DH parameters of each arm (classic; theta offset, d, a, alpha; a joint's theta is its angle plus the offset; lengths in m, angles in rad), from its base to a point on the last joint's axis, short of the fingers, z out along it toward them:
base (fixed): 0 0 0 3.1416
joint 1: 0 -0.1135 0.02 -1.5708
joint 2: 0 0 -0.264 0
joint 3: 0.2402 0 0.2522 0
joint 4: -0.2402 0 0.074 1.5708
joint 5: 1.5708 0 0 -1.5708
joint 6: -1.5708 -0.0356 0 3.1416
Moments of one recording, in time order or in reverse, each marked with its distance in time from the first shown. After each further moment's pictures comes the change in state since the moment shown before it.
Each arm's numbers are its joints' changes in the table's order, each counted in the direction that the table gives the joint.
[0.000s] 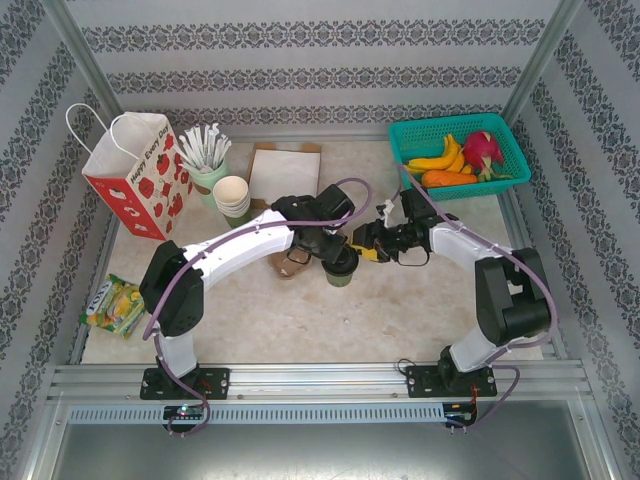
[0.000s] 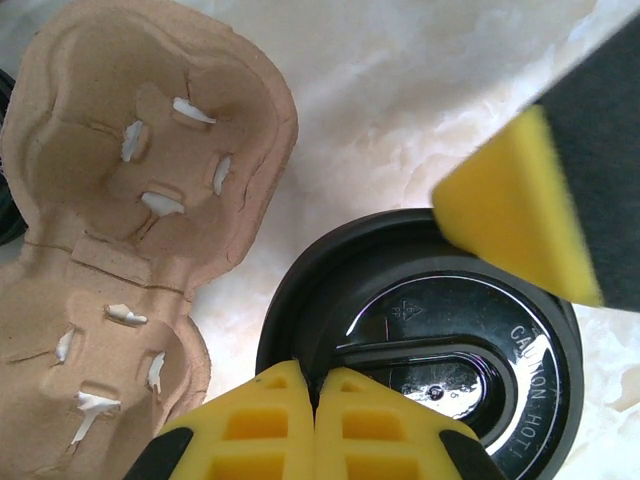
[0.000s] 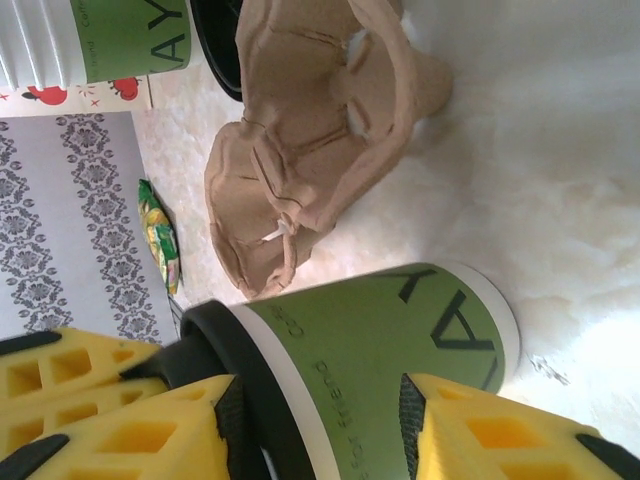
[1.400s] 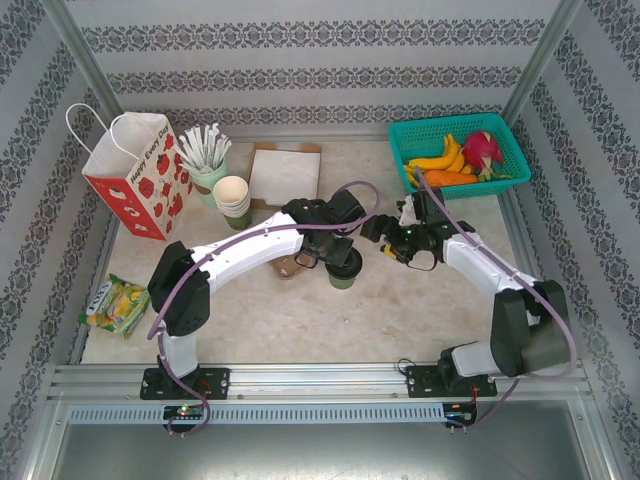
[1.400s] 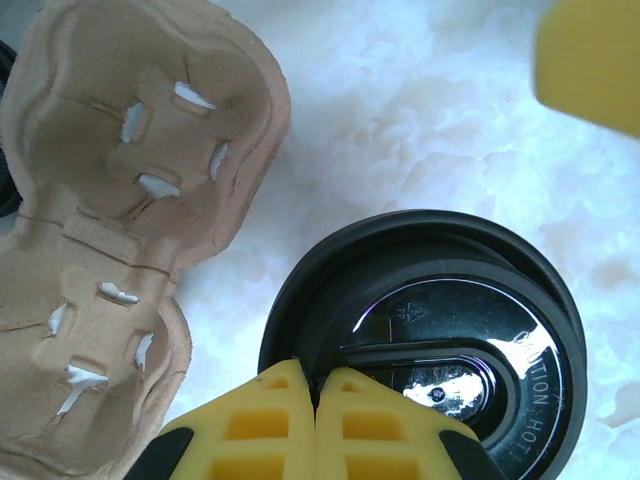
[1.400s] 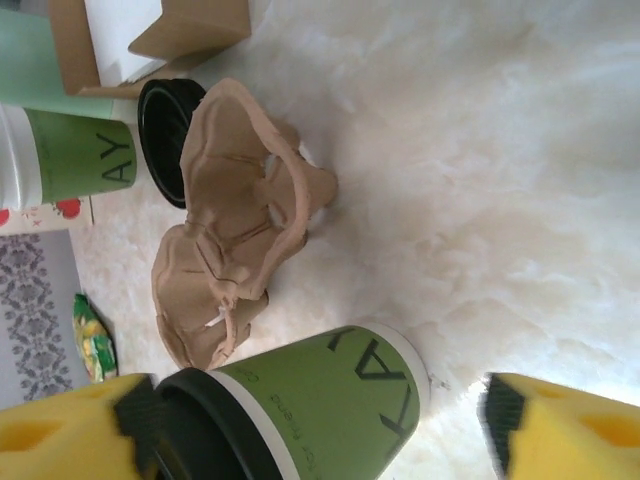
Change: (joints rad) left arm 0.050 -0.034 0.064 -0.066 -0.082 0.101; right arm 0.027 0.227 -0.079 -0.021 0.315 -0.089
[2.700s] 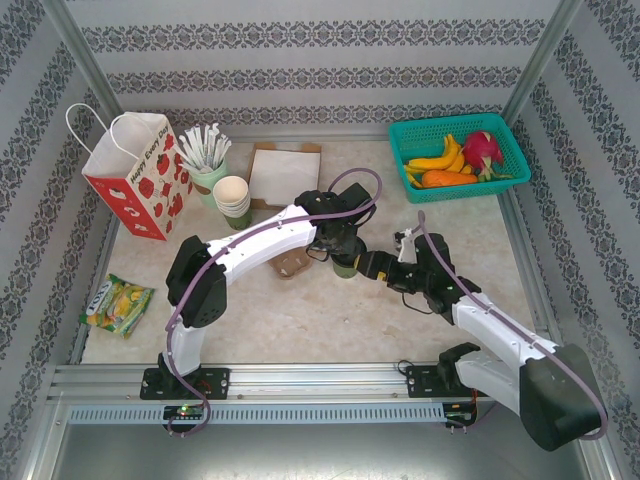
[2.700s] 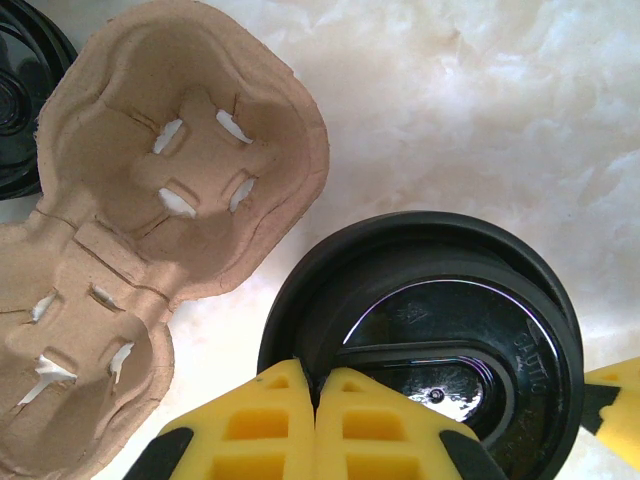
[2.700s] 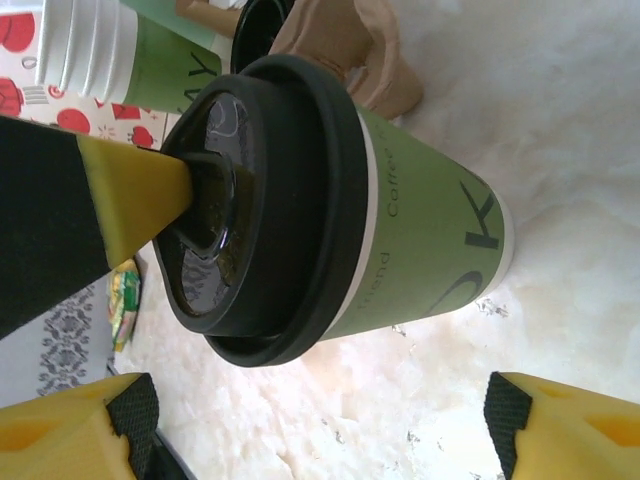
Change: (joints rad) left arm -0.003 -0.117 0.161 -0.072 -0.062 0.236; right arm -0.144 0.345 -0.437 0.407 0.010 -0.072
